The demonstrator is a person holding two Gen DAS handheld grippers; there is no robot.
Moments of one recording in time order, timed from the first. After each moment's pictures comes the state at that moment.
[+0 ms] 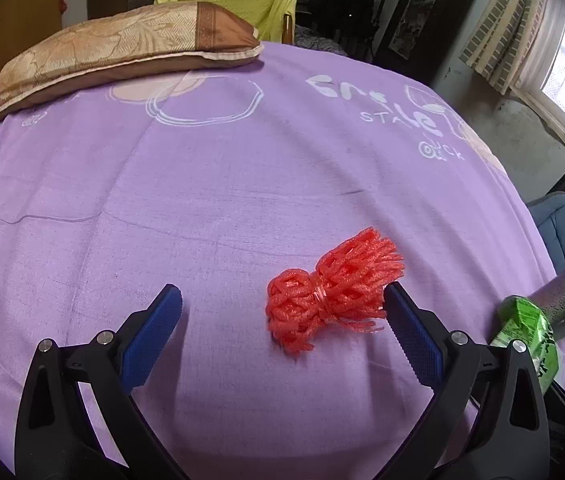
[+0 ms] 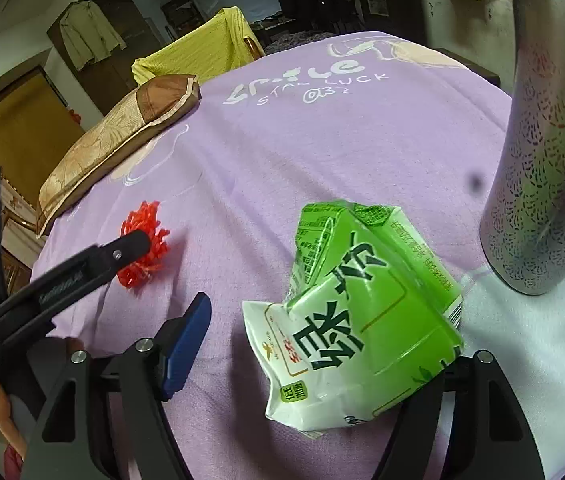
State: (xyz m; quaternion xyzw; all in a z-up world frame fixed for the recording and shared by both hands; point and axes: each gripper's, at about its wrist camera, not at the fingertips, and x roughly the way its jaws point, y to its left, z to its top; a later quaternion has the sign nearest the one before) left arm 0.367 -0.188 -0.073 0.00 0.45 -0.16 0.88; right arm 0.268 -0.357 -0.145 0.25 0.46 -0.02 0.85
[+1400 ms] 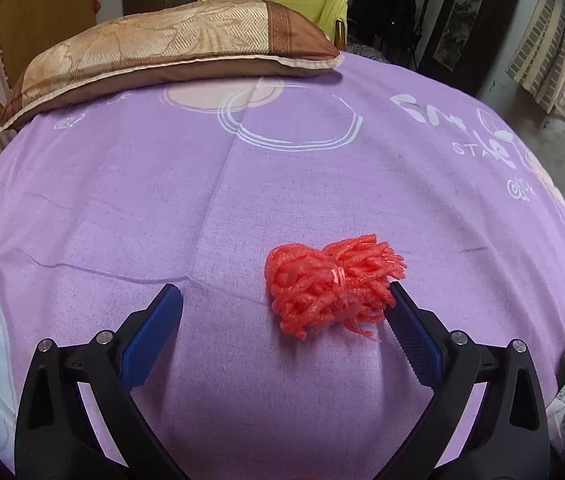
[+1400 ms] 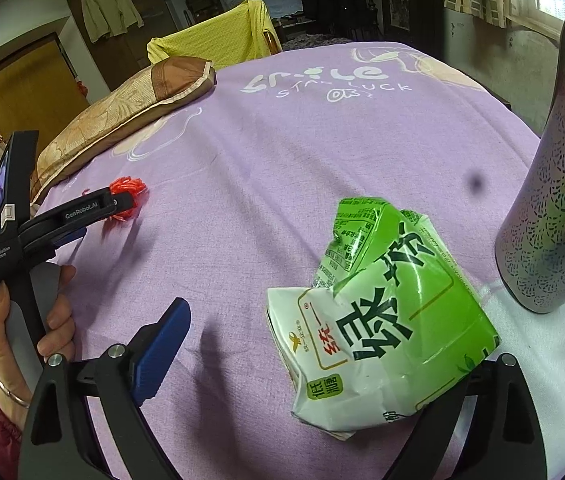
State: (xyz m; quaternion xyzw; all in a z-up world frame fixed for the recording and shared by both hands) left arm 0.425 -0.140 -0.089 0.01 0.44 -0.09 0.89; right arm 0.274 -0.339 -0.144 0.20 0.46 -0.02 0.86
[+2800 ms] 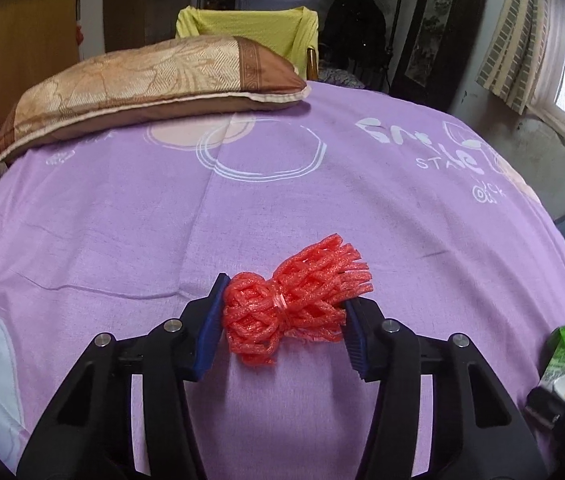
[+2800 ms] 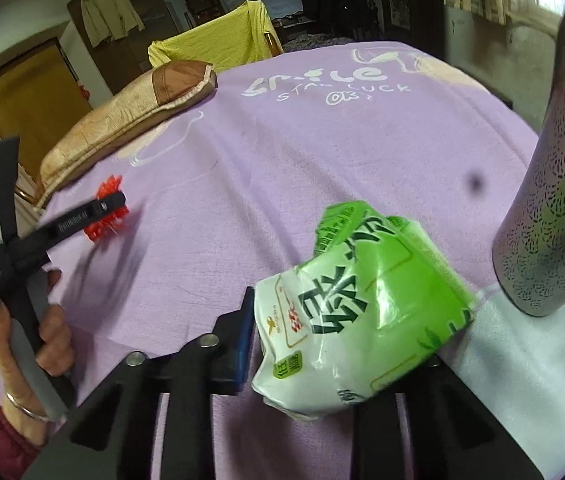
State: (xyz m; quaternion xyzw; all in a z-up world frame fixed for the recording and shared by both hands) left arm 0.401 -0.147 -0.070 0.02 0.39 -0.13 0.91; right arm 0.272 -0.346 -0.139 0.22 0.46 -0.01 0.86
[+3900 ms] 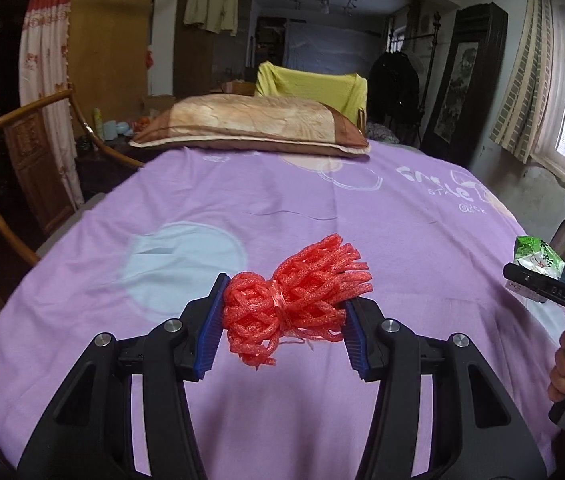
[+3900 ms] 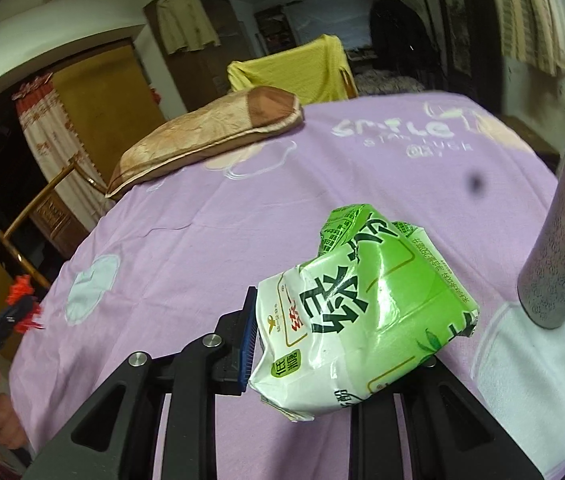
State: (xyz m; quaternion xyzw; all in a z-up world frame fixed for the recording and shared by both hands) left arm 0.180 0.026 0.014 -0.02 0.30 -0.06 0.95; right arm 0.231 -0.303 -0.077 0.17 0.38 0.10 0.90
